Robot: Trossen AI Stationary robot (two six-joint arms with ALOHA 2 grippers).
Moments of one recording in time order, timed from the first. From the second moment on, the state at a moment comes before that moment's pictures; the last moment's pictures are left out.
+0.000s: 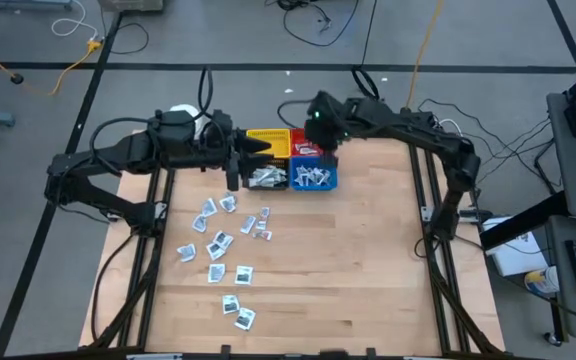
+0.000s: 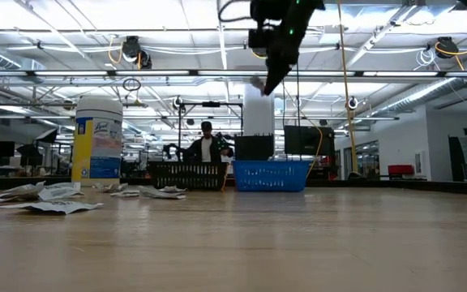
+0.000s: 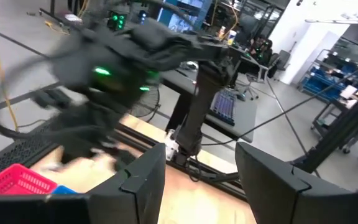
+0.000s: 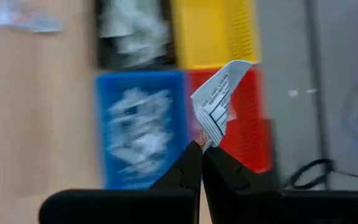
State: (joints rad) left arm 0.09 1.24 1.48 -0.35 -0.05 -0.41; right arm -0.43 1.80 1.82 -1.08 0.08 -0.40
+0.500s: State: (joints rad) left arm 0.09 1.24 1.48 -0.39 -0.03 -0.40; right arm -0.63 2.02 1.81 -0.94 0.02 -0.59
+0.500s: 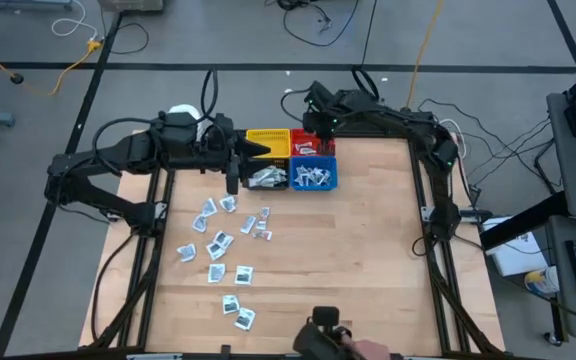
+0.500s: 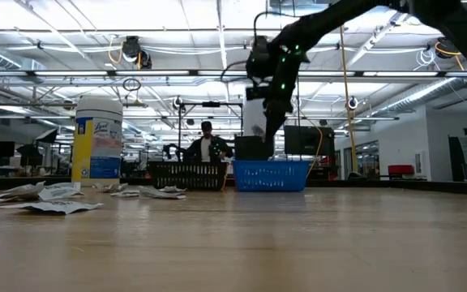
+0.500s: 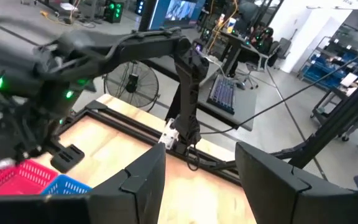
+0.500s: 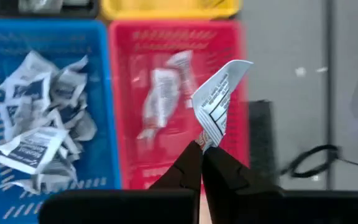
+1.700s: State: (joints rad) left arm 0.09 1.24 1.48 -0.44 -0.03 -0.40; right arm -0.60 1.99 1.81 -0.83 -0.10 -0.29
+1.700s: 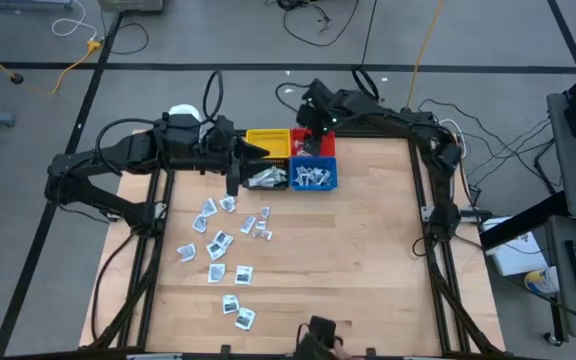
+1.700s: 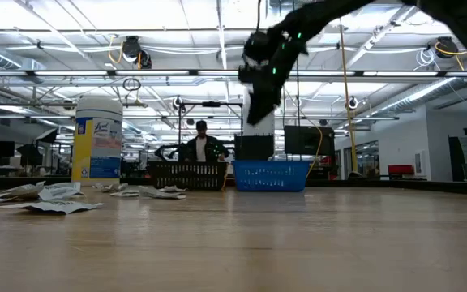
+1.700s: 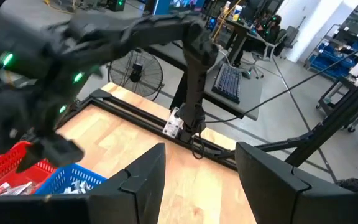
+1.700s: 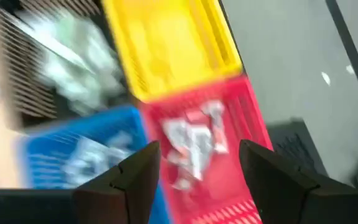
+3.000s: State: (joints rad) left arm 0.10 1.28 1.48 -1.05 0.05 -1.14; right arm -0.19 1.37 1.43 -0.26 -0.16 0.06
